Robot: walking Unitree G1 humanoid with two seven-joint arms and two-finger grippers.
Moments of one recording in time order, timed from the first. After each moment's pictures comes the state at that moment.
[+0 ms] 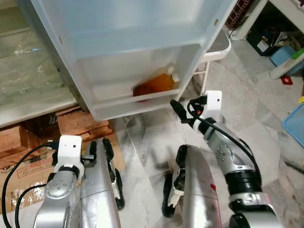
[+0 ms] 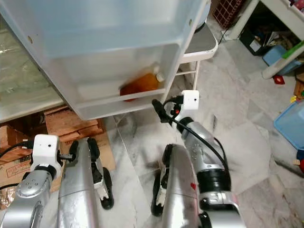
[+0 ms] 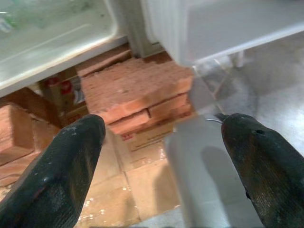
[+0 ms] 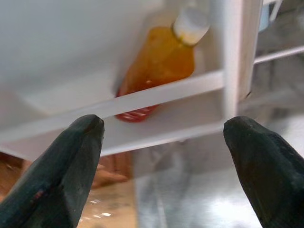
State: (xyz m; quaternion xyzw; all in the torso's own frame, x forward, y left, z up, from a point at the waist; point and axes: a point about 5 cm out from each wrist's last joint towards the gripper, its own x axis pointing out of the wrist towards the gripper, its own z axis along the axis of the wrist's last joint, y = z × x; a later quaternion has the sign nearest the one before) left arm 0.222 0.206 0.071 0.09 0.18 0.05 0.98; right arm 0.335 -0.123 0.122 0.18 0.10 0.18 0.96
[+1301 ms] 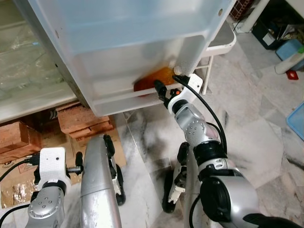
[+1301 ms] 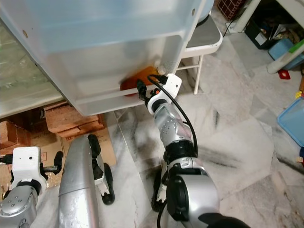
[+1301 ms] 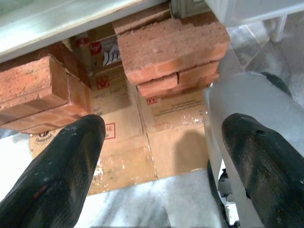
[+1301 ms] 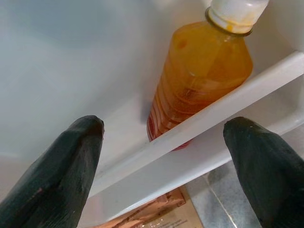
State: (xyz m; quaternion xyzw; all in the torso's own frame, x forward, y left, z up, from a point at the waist) left arm 0.180 0.220 0.079 0.07 0.22 0.11 0.97; right arm 0.376 -0.068 0.141 0.32 0.11 0.13 0.93
